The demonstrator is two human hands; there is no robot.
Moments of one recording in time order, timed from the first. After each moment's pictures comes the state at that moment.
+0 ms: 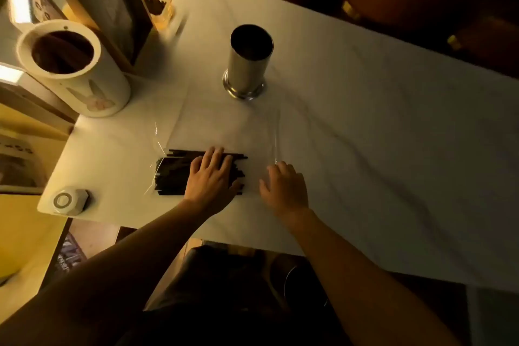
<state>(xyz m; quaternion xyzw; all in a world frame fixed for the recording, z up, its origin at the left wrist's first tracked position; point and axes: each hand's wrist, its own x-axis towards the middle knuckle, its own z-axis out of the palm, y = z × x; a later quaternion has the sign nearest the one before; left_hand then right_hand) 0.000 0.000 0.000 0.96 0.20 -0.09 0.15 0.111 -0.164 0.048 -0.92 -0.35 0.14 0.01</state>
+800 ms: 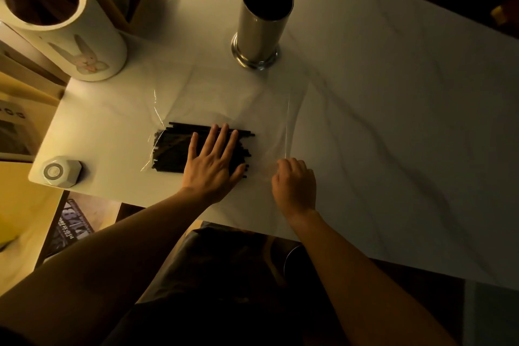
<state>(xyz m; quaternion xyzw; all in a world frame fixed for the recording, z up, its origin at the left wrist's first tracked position) -0.014 -0.005 -0.047 0.97 0.21 -0.06 0.12 0.095 -0.183 0.014 -0.94 -0.33 0.07 0.03</state>
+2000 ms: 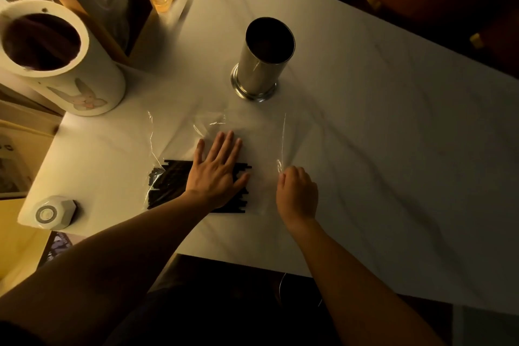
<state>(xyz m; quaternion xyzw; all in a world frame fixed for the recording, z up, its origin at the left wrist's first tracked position) 0.042 0.040 -0.037 0.96 0.18 -0.11 0.17 0.139 -0.139 0.015 -0.97 -0.23 0.09 0.05</state>
